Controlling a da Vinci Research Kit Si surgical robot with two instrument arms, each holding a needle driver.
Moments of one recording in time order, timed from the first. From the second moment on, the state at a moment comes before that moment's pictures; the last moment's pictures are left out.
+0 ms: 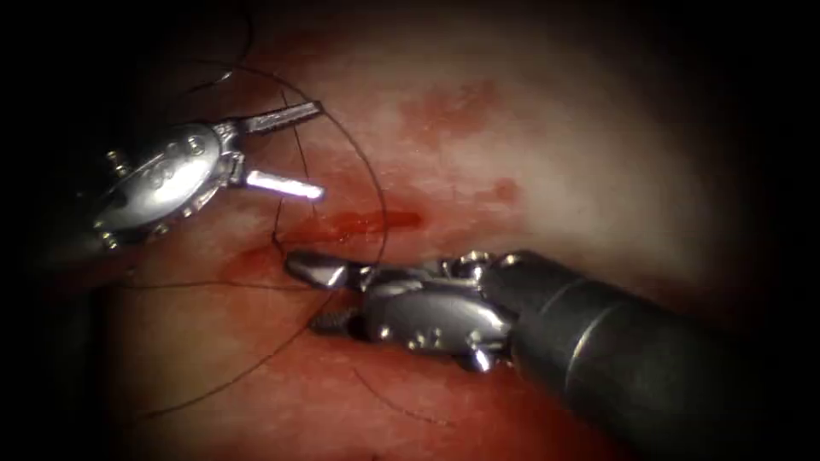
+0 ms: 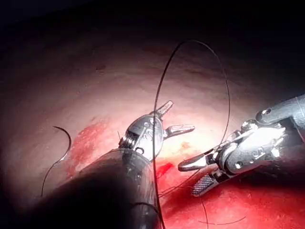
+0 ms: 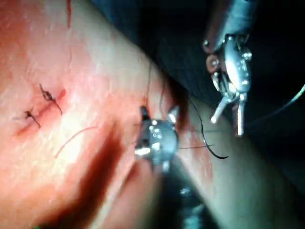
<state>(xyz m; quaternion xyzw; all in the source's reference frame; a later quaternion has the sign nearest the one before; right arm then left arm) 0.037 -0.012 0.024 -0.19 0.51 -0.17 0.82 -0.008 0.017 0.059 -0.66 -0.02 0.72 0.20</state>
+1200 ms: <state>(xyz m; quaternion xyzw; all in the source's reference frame) 0.038 -0.013 0.027 -0.17 0.50 -0.18 0.83 -0.018 0.015 0.057 -0.69 -0.13 0.69 0.17</state>
